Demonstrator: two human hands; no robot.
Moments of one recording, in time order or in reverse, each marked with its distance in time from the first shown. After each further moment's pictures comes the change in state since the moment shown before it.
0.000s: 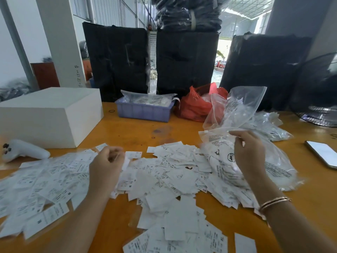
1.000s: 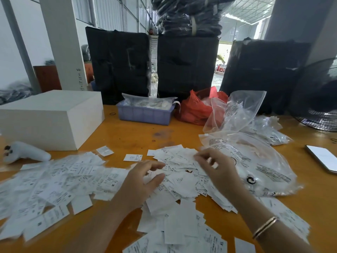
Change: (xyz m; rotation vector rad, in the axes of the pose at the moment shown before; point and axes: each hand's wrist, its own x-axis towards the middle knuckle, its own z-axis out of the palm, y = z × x) left_hand -0.034 0.008 0.027 -0.002 -0.524 0.402; right_hand -0.045 -0.046 0.007 0.281 -0.472 -0.133
